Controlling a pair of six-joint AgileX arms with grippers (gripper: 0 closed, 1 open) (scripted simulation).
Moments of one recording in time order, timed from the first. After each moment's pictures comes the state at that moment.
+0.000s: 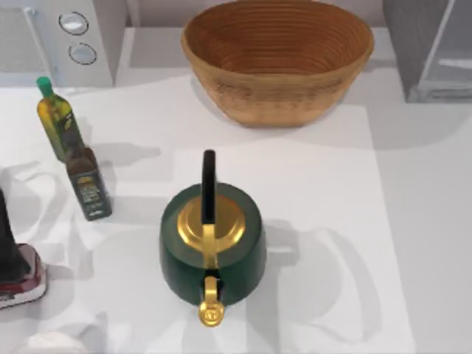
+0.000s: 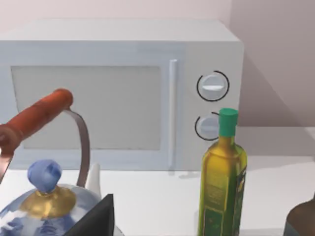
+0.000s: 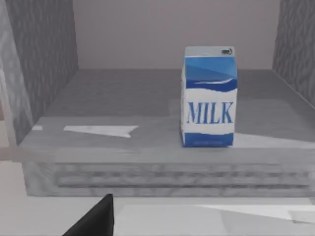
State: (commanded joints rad) left arm 0.00 0.00 0.00 0.00 0.00 0.00; right arm -0.53 1.79 0.18 1.62 -0.51 0.02
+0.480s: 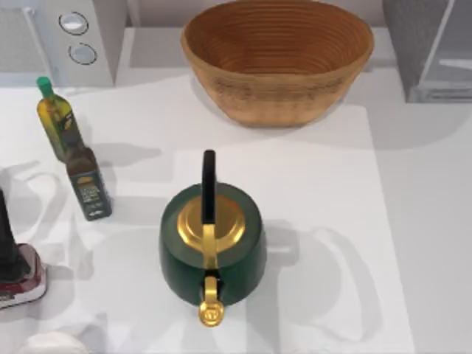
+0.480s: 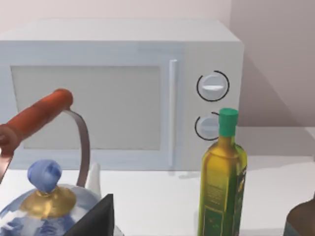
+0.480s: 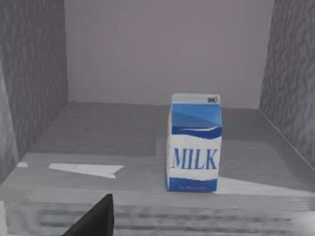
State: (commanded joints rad) left arm 0.00 0.00 0.00 0.00 0.00 0.00; right arm -0.55 1.74 0.22 1.62 -0.51 0.01
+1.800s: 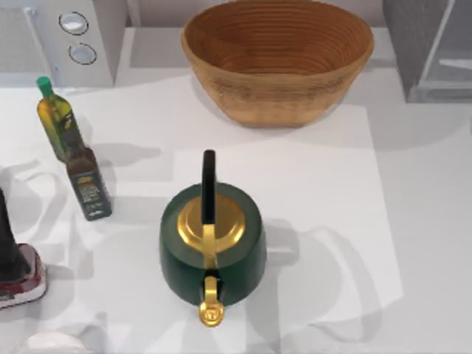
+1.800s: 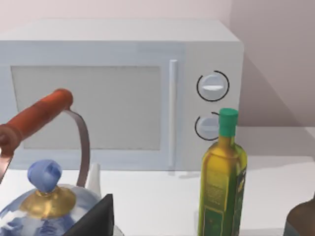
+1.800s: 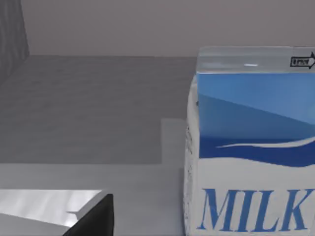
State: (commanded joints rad) left arm 0.00 0.00 0.00 0.00 0.00 0.00; right arm -0.32 2.17 0.88 1.18 -0.28 -0.03
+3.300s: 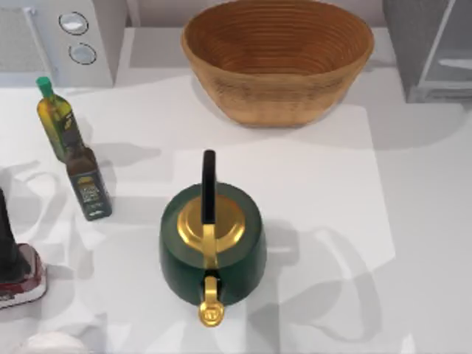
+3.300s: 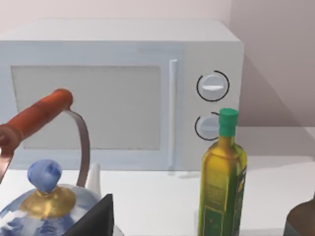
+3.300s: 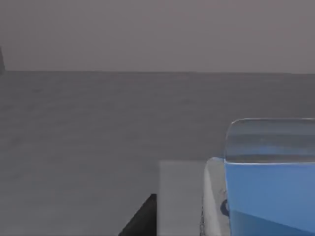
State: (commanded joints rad) left arm 0.00 0.00 0.00 0.00 0.00 0.00; right arm -0.28 2.31 1.16 1.05 -0.24 -0.02
